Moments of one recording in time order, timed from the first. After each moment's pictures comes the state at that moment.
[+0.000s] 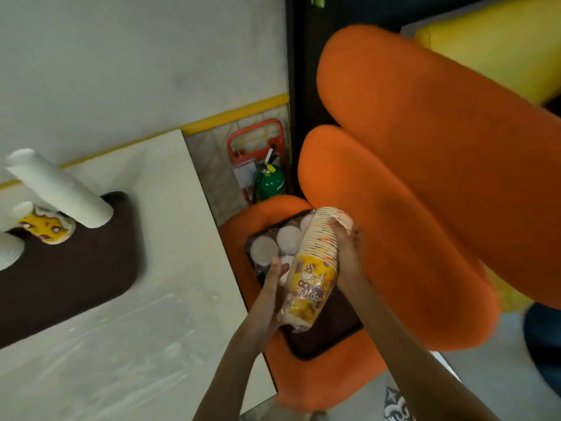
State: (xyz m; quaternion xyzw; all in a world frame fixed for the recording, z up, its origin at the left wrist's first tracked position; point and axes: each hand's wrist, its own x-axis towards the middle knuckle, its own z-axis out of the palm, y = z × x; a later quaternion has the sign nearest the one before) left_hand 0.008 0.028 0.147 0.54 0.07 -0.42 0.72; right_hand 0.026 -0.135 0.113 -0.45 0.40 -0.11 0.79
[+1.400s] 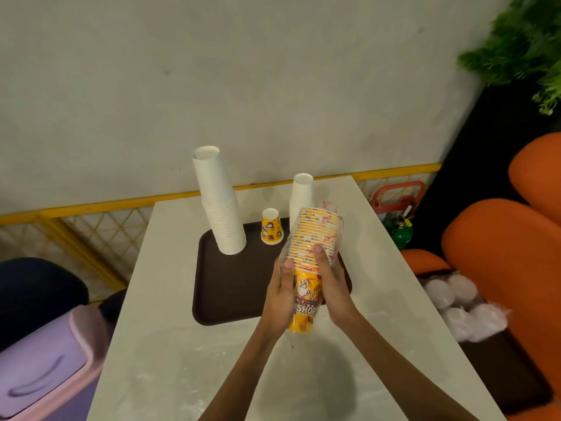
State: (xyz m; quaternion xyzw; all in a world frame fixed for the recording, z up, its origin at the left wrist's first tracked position) left_hand 0.106 0.459 0.226 0.69 -0.02 -0.11 0.72; right_hand 0.109 0.355 0.243 -0.63 0.14 0.02 0.77
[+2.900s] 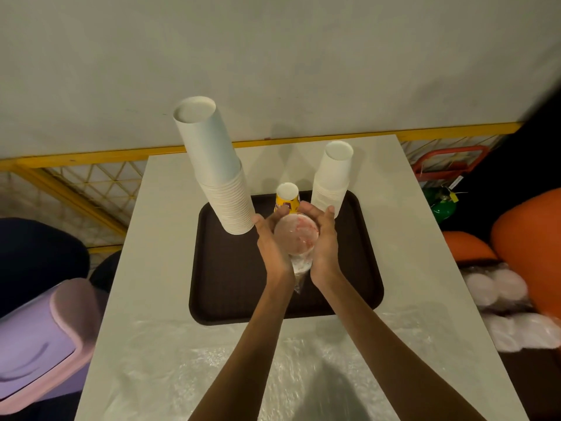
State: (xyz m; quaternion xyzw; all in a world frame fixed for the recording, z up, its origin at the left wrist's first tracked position) left_hand 0.242 0.456 0.201 0.55 0.27 0.01 0.79; right_hand 0.250 0.394 0.191 -0.53 0.21 0.03 0.82
